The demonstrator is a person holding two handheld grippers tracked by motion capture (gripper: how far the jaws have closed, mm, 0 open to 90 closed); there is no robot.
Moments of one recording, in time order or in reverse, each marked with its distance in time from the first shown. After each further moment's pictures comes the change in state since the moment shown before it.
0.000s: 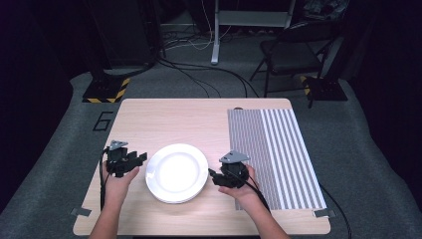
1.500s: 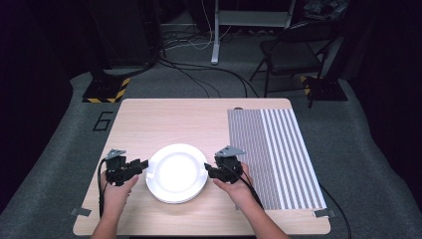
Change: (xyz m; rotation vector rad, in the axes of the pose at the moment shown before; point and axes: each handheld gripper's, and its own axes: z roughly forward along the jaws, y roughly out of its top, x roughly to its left) left arm 0.002 -0.023 -0.005 0.001 -0.115 -0.117; right arm 0.000 0.007 0.021 0.001 0.026 0.096
